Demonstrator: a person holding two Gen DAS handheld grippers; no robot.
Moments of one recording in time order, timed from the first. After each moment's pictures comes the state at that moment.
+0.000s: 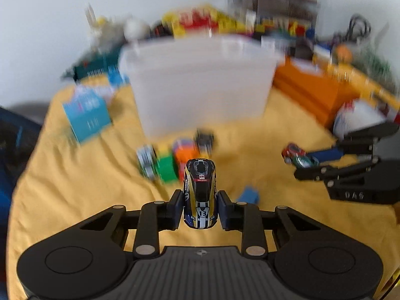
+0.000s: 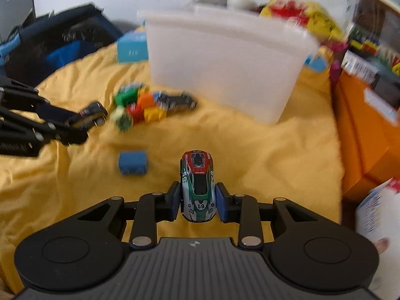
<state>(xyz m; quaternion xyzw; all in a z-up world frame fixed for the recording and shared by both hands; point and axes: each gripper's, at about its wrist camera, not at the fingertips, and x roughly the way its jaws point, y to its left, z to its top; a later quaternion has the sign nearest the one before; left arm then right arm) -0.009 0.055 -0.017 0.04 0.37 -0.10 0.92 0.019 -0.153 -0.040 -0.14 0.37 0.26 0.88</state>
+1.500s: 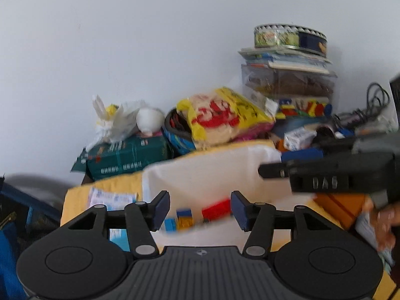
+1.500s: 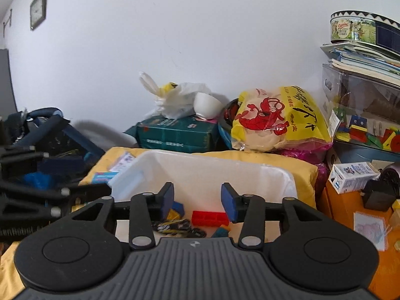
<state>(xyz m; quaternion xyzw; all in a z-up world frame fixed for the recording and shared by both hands) 0.079 0.054 0.070 0.05 0.24 -0.09 0.97 0.130 -0.118 0.066 -0.04 0.25 0.24 0.94</state>
